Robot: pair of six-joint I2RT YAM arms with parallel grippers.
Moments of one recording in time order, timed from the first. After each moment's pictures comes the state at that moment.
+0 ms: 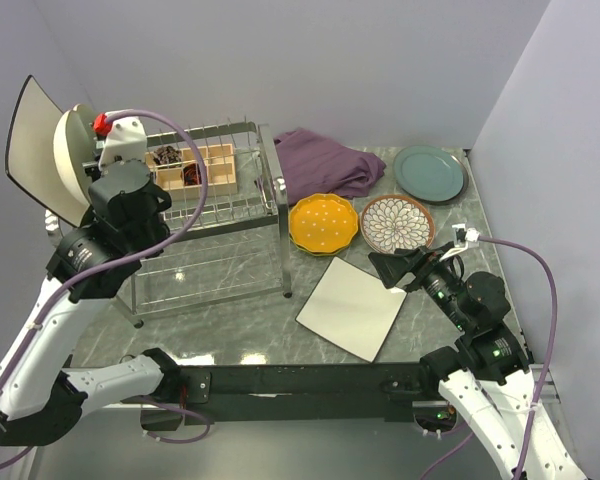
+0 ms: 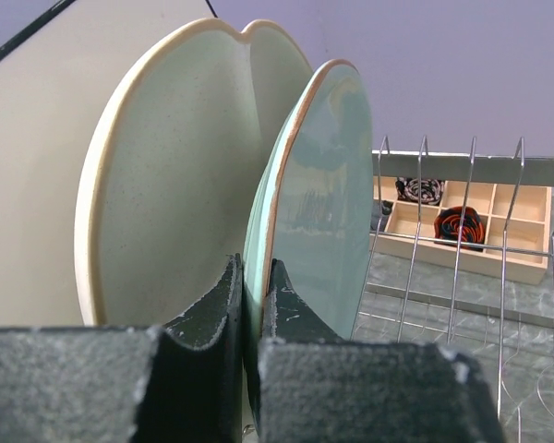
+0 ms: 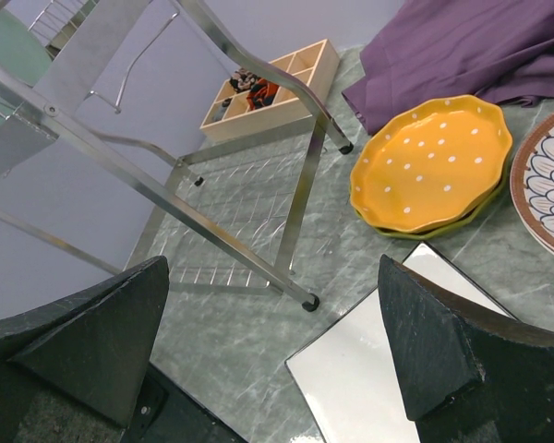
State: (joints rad) left arm -0.67 1.05 1.58 -0.65 -1.24 0.12; right arm 0.38 0.35 0.61 -0.30 -0.17 0.61
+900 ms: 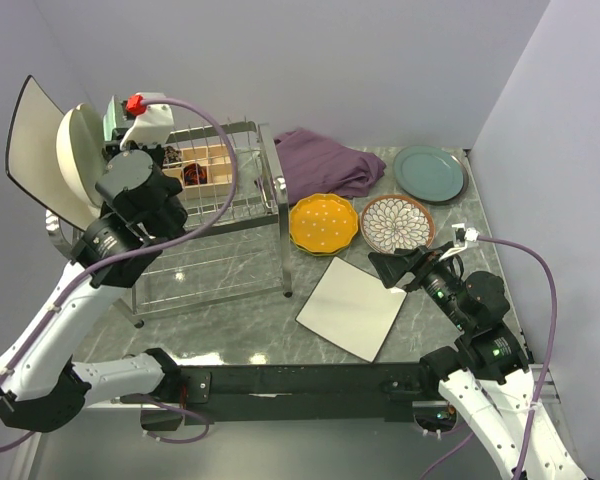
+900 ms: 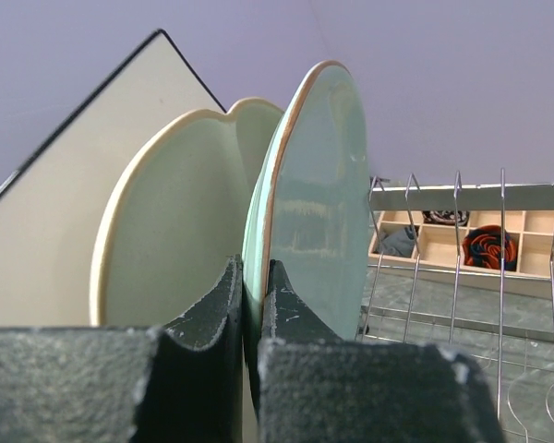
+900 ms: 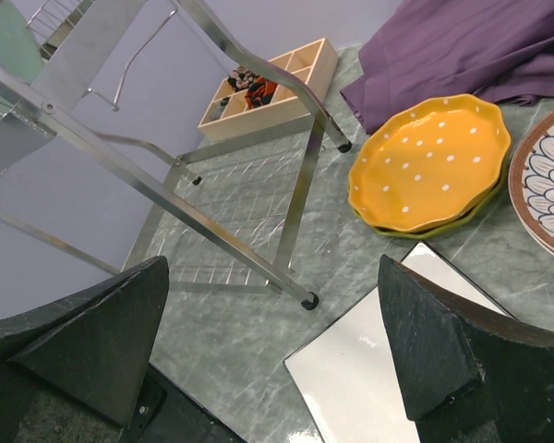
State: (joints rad) left arm -0.72 1.10 1.57 -0.32 -1.29 0.51; right arm 0.38 0.36 0.61 -0.30 -0.17 0.61
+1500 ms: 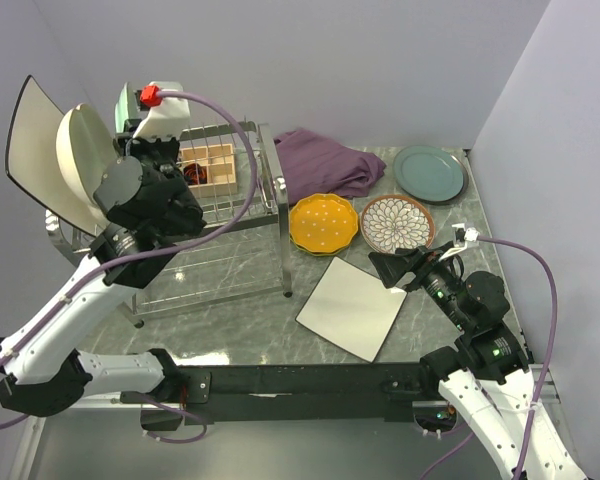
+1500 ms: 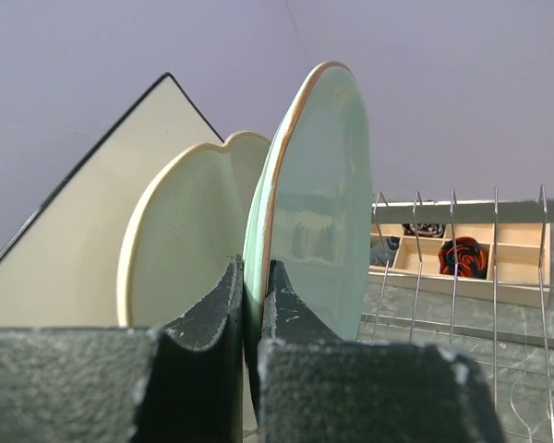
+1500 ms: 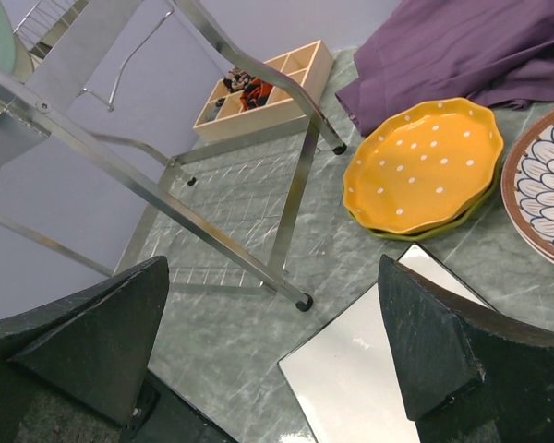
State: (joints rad) left arm -0.89 1.16 1.60 0.03 -1.43 0.83; right arm 0.38 0.36 0.61 -0.30 -0.16 0.59
